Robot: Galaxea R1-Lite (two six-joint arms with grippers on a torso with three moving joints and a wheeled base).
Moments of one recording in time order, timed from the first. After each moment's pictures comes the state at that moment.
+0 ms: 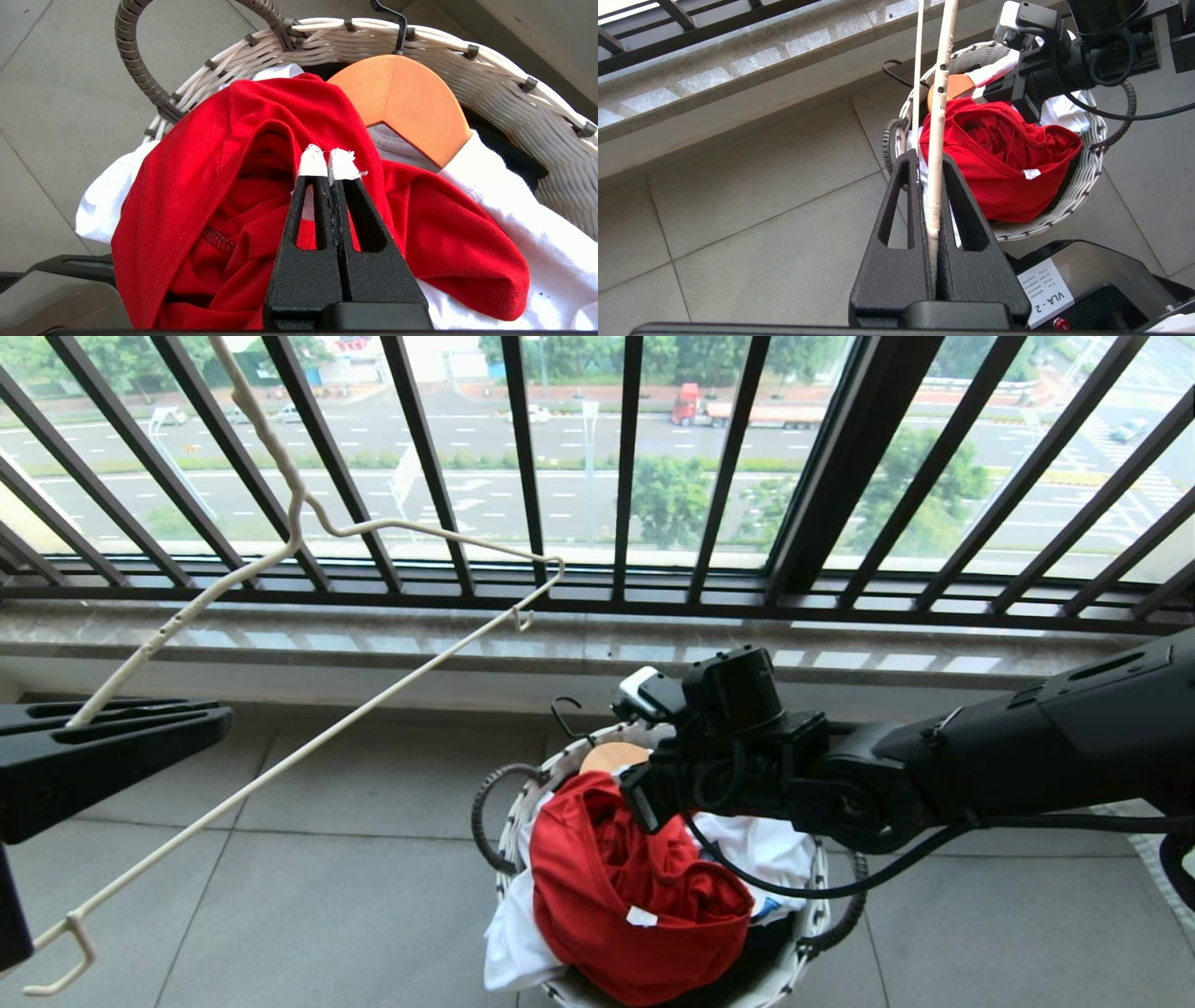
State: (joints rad) left arm -1.04 0.94 -1.06 0.33 0.59 0.01; right arm 0.64 2.06 -1.27 -0.28 0.07 -0.17
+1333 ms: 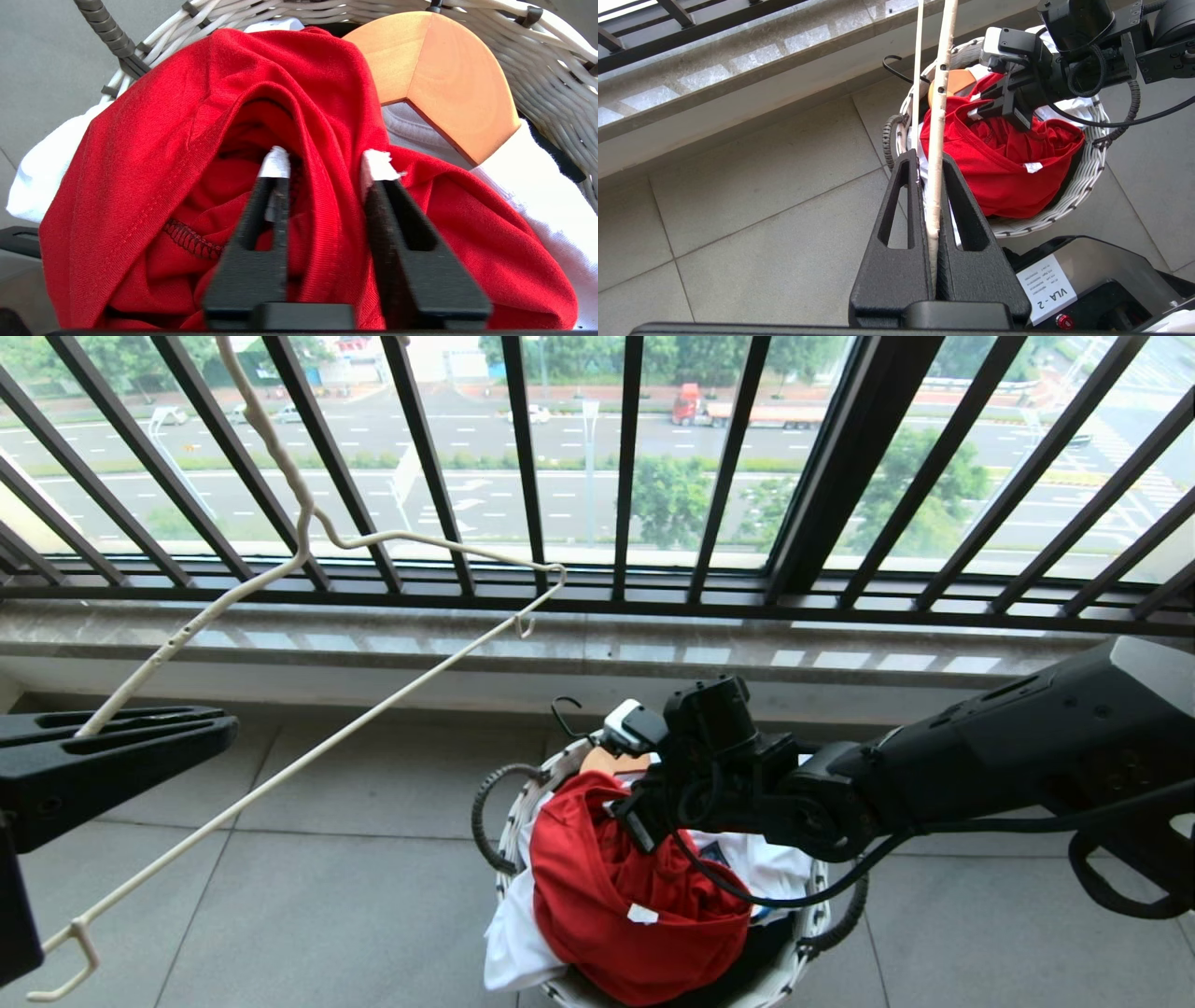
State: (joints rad) left arm -1.04 0.95 -1.05 0.33 0.59 0.01; right arm 0.63 2.15 -1.28 -0.30 0.08 -0.25
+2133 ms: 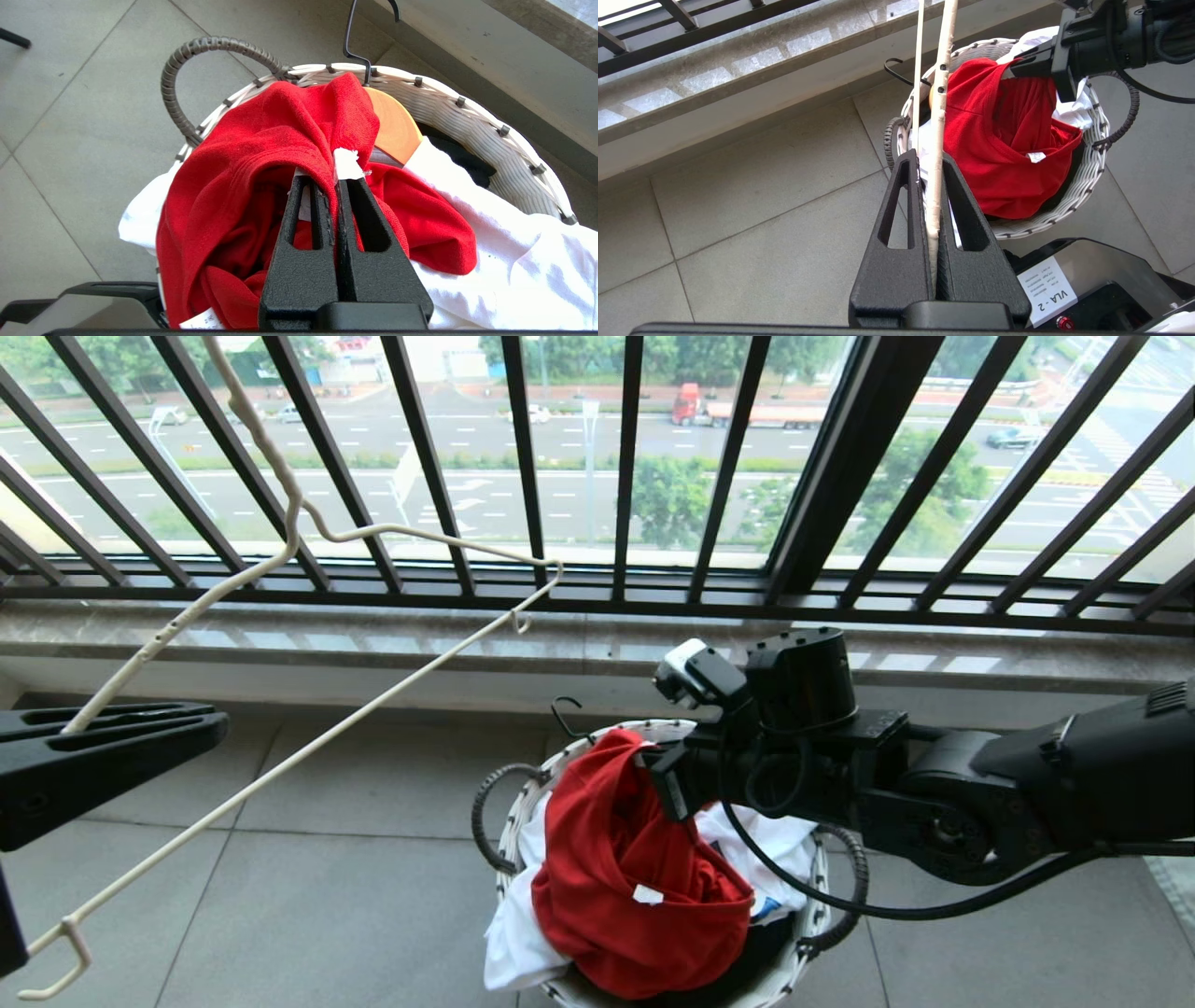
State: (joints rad) left arm -1.04 0.94 -1.05 0.33 0.59 0.01; right arm 0.64 1.88 -1.08 -0.43 0.06 -0.12
